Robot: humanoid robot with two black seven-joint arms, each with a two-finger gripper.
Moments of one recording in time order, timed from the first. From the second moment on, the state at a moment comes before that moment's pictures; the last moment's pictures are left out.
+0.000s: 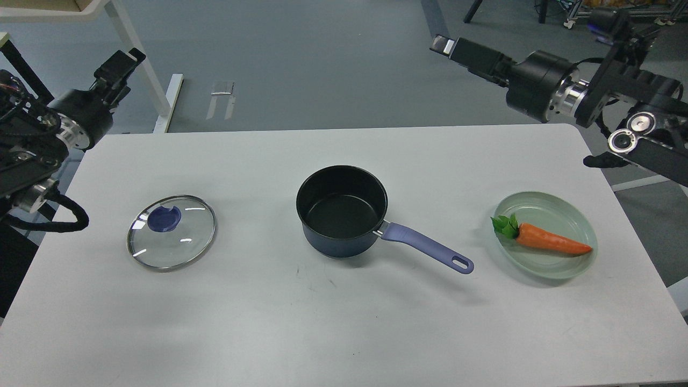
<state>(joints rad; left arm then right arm) -1.05 0.64 -0.02 -0.77 0.31 0.10 -0.49 1.09 -0.74 0.30 1.27 -0.91 -0.06 0.28</state>
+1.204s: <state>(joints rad) -0.89 0.32 -0.36 -0.52 -0.31 -0.18 -0.43 0.69 -0.32 0.93 0.81 0.13 0.14 0.30</state>
